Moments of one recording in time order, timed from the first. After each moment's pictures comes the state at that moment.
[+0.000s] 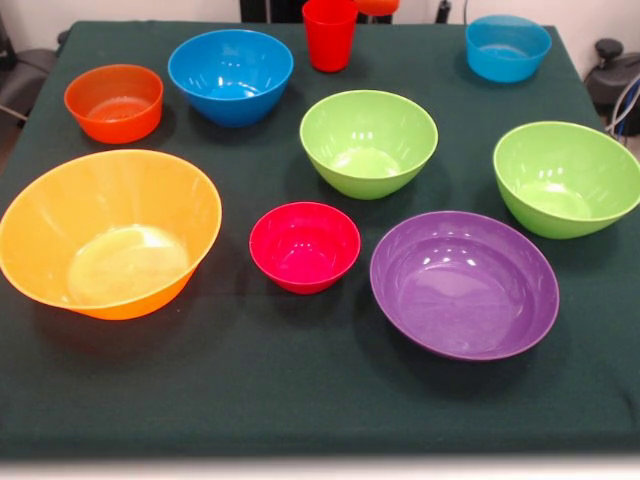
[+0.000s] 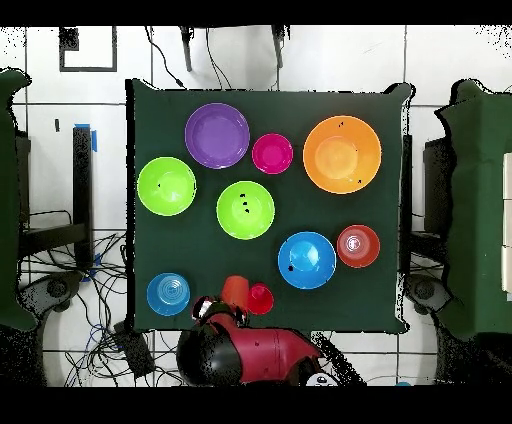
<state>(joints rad) -0.34 -0.92 0.16 2.45 -0.21 0.00 2.17</state>
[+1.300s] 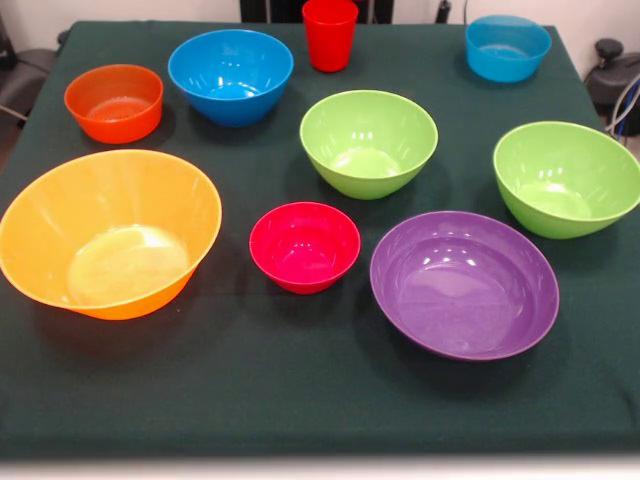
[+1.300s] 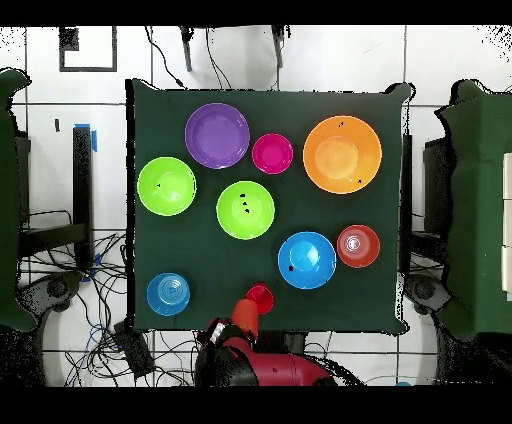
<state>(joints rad) -0.43 -0.84 0.11 2.53 -0.28 -0.12 2.17</state>
